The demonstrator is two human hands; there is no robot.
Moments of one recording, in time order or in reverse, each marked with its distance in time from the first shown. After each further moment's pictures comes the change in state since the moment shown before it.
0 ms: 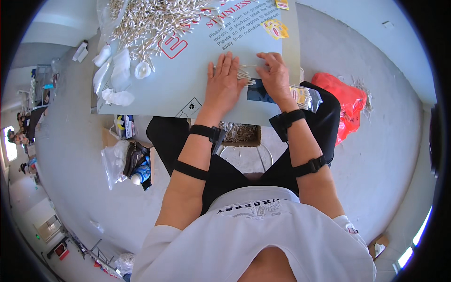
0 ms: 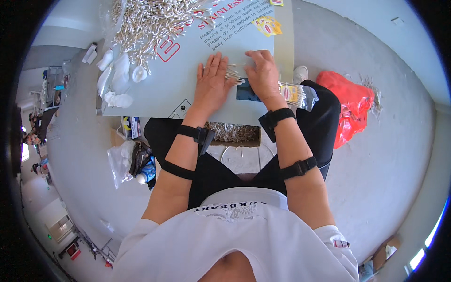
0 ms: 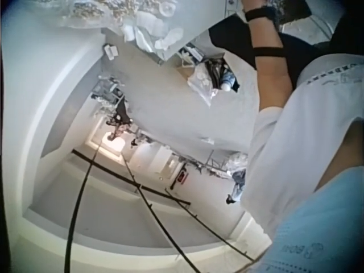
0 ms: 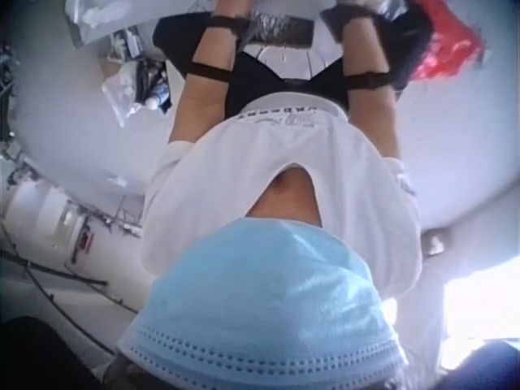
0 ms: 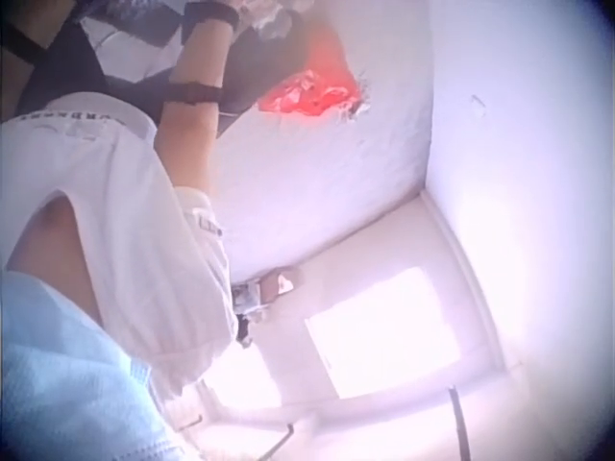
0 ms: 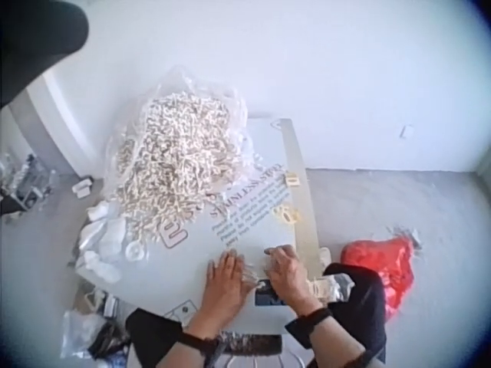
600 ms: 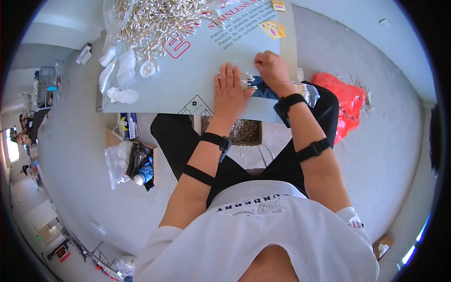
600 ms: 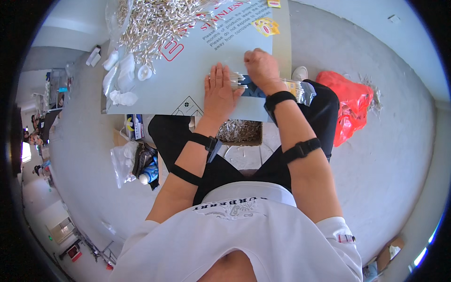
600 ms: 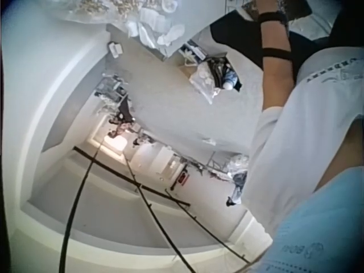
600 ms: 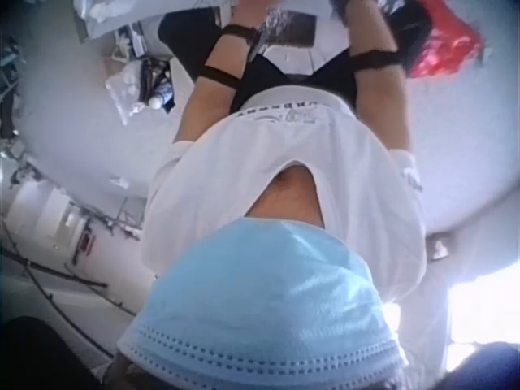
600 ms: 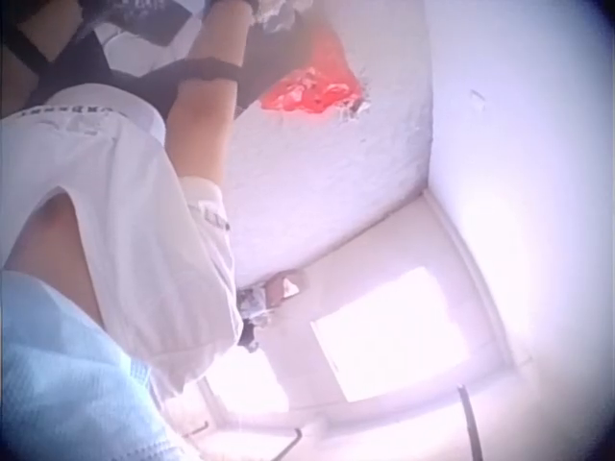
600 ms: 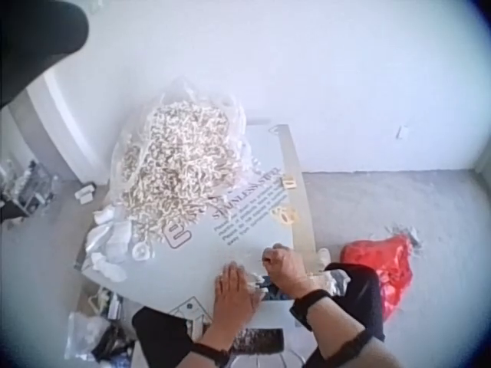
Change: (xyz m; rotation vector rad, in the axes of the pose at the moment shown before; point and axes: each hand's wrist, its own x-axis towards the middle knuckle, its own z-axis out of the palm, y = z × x) left_hand -0.033 0.025 0.011 -0.029 0.104 -0.045; right_hand 0.016 -0.002 -0.007 -0.264 -0.205 -0.080
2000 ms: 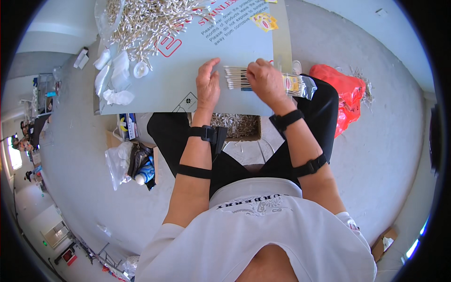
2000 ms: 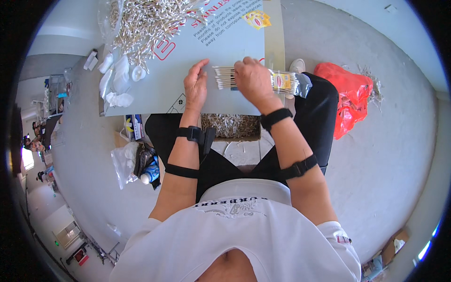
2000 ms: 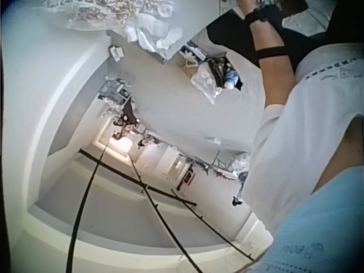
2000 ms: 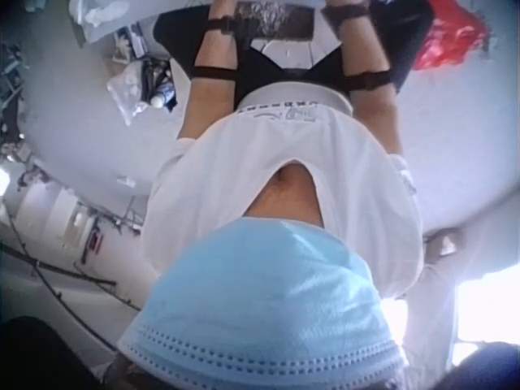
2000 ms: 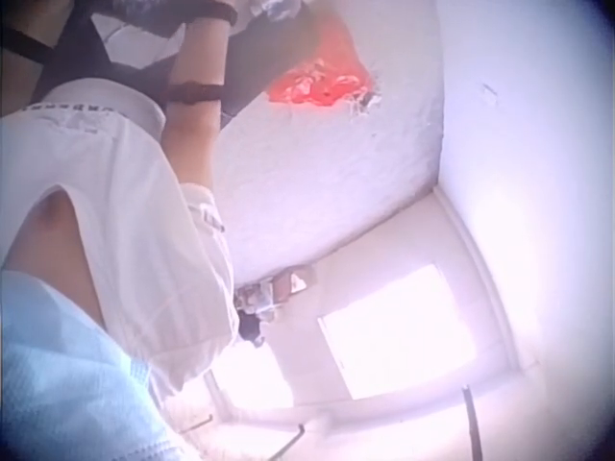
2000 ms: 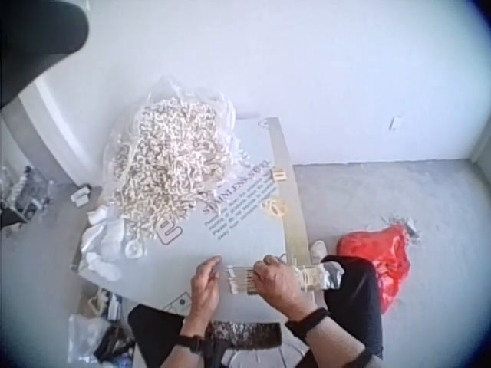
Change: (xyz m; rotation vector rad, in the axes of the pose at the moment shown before) left_hand 0.016 -0.037 -0.013 -0.790 0.179 -0.219; right_hand -0.049 -0.023 -0.004 -0.035 0.076 -0.113
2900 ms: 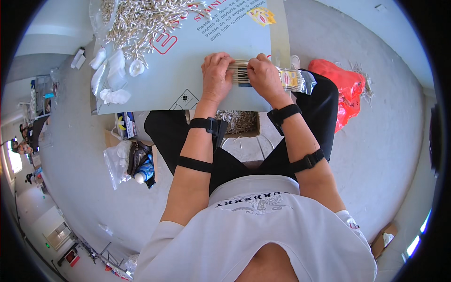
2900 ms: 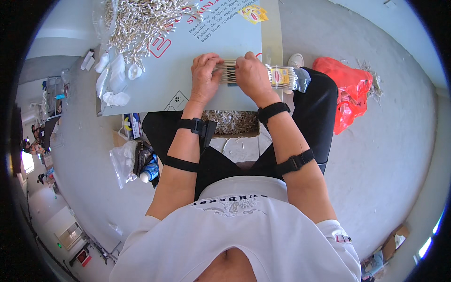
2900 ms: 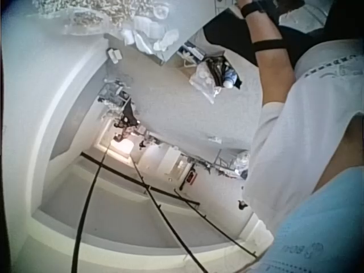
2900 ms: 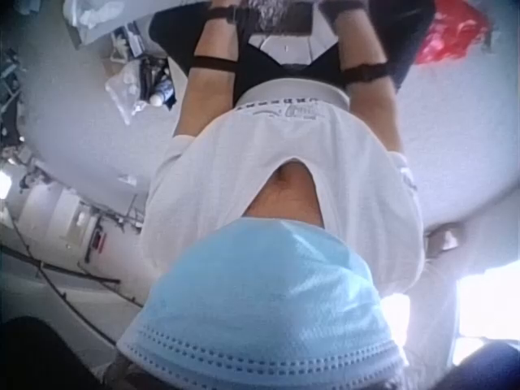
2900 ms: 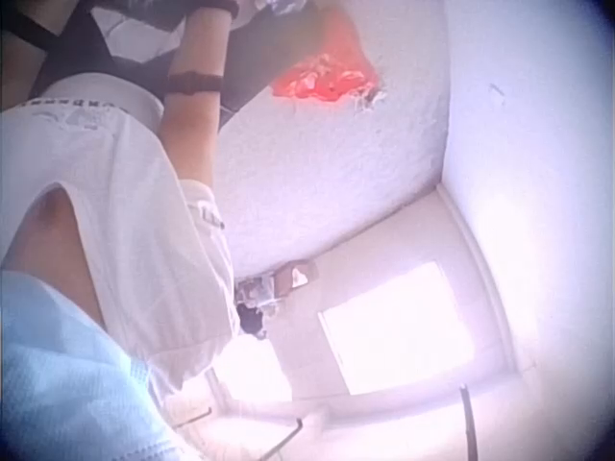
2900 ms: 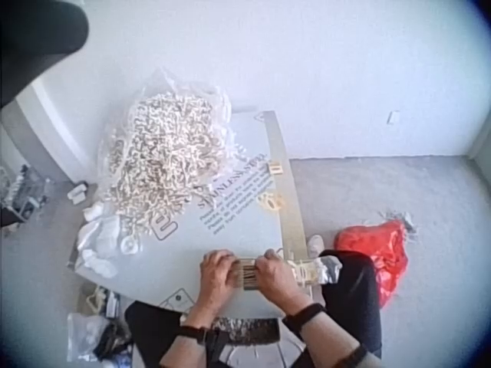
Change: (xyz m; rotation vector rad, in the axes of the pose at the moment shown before) left_hand 0.008 0.013 0.023 0.443 -0.106 0.309; right_hand -0.005 0.014 0.013 0.112 0.006 0.121
